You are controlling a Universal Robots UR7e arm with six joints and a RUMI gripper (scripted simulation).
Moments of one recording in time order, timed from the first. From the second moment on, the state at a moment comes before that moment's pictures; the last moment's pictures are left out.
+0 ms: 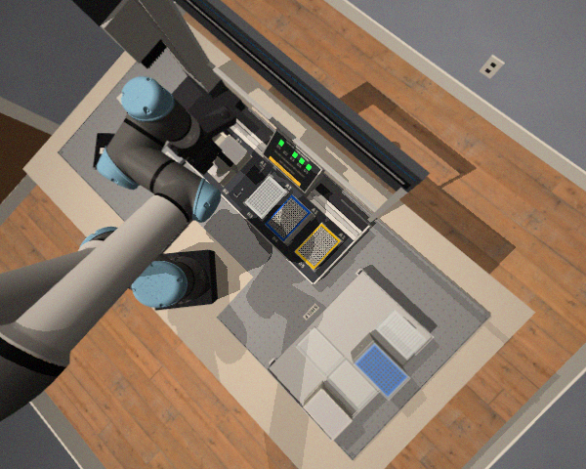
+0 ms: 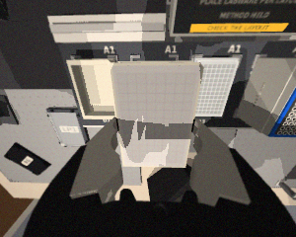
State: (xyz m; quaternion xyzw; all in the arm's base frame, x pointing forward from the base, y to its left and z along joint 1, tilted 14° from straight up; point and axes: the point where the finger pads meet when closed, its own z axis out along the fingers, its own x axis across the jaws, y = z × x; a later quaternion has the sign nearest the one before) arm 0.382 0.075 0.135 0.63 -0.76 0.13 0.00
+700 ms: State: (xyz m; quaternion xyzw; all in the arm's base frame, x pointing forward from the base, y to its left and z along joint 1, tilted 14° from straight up) arm 0.386 0.069 0.107 0.63 -0.76 0.13 0.00
